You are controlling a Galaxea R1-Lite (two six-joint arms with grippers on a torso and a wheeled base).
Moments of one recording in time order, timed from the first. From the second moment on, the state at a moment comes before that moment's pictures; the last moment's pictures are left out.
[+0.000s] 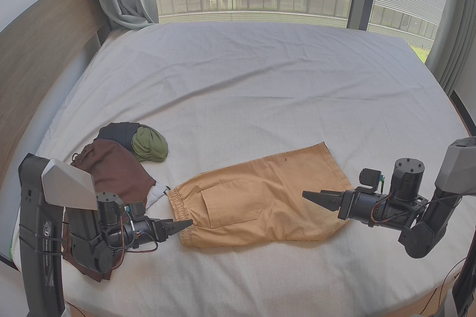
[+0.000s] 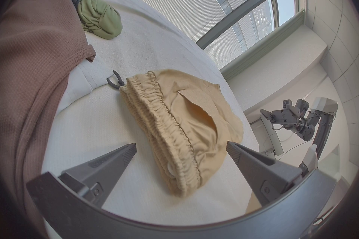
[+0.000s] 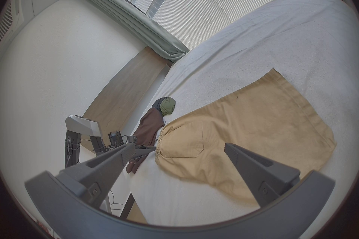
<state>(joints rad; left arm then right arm) -0.13 2.53 -0.52 -1.55 -0.66 -0.39 0.33 2.09 -0.40 -1.44 0.52 0.48</state>
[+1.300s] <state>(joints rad) -0.18 2.62 -0.62 -1.56 -0.62 -0.47 0.36 2.18 -0.38 -1.52 0.52 0.48</state>
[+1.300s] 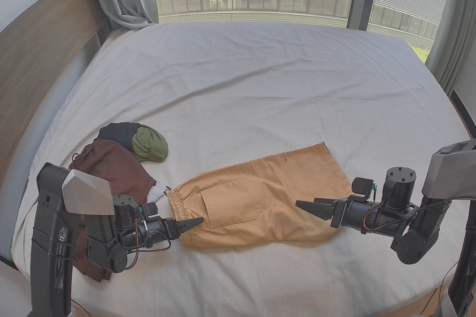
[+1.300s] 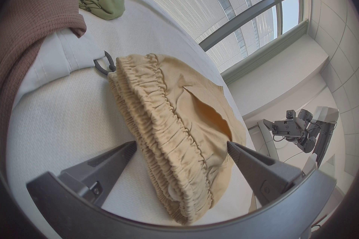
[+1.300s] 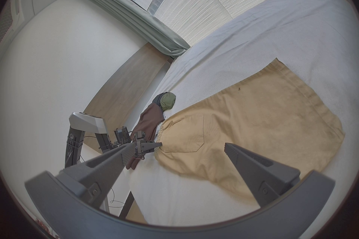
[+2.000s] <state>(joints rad) -0.18 2.62 -0.62 -1.55 -0.57 -0.47 0.36 2.21 -0.39 -1.54 0.51 0.48</state>
